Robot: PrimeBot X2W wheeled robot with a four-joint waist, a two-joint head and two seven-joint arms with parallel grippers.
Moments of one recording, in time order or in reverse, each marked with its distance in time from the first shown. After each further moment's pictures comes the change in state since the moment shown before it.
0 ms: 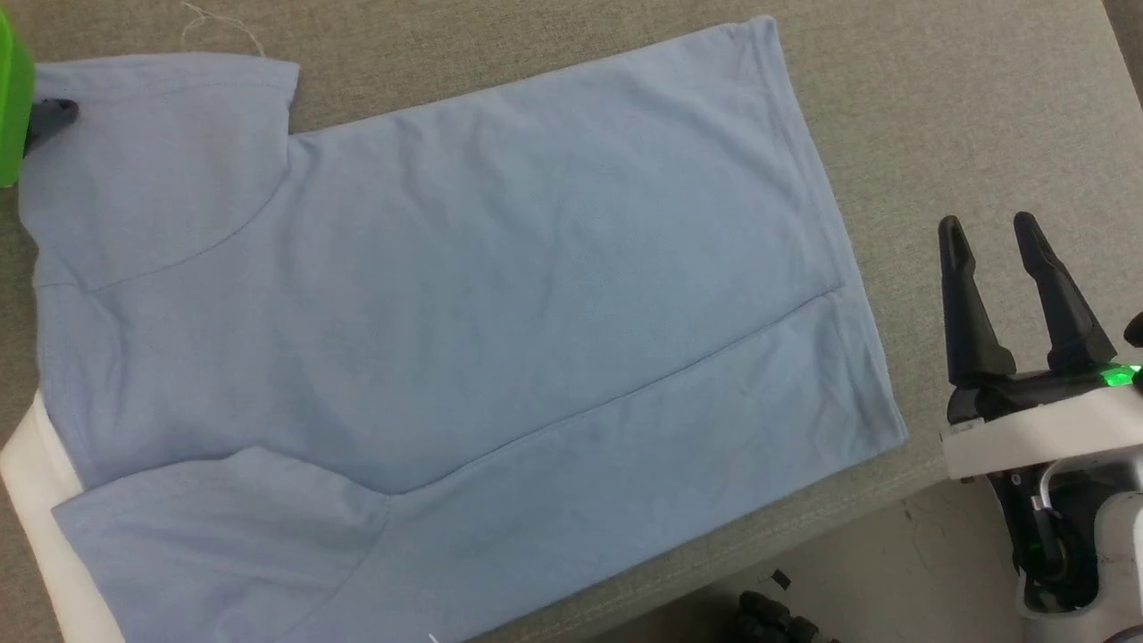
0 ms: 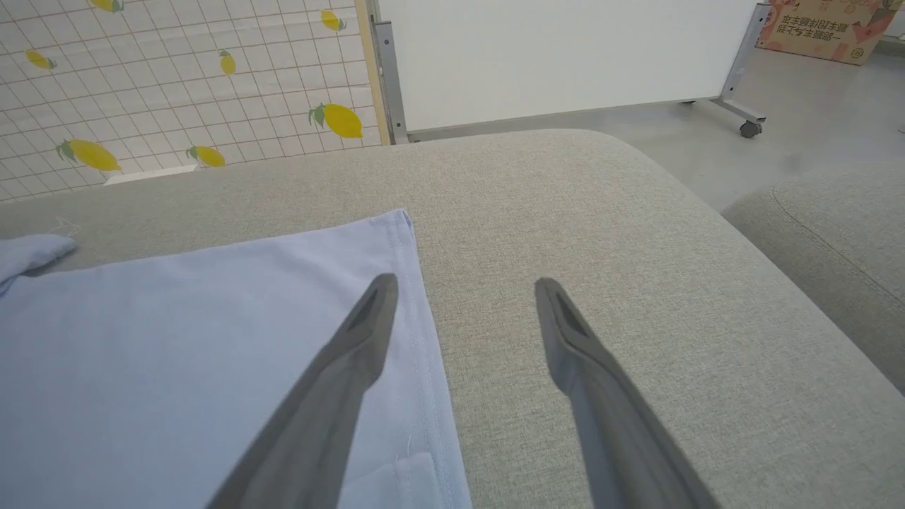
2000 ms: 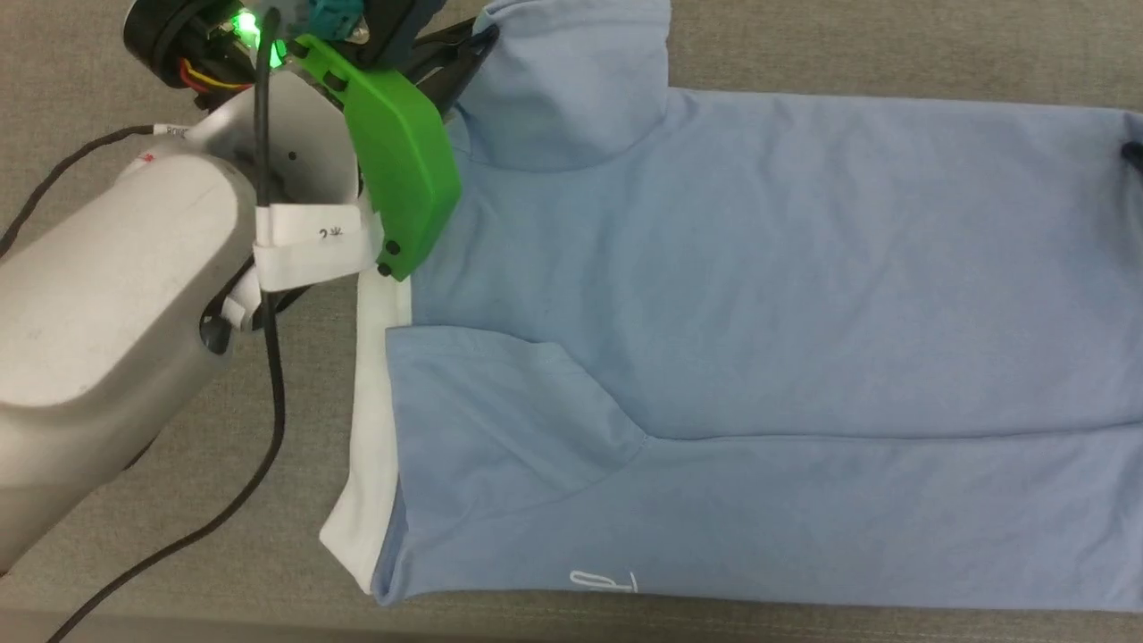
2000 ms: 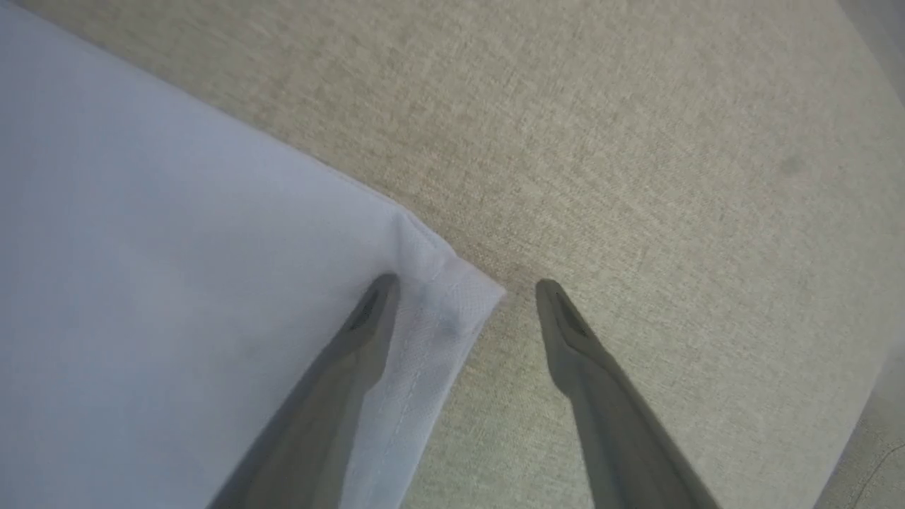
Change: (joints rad) left arm 0.092 -0.204 -0.132 -0.498 0.101 0.179 -0.536; right arm -0.844 -0.778 0.806 0.681 0.378 0.000 0.602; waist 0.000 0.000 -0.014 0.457
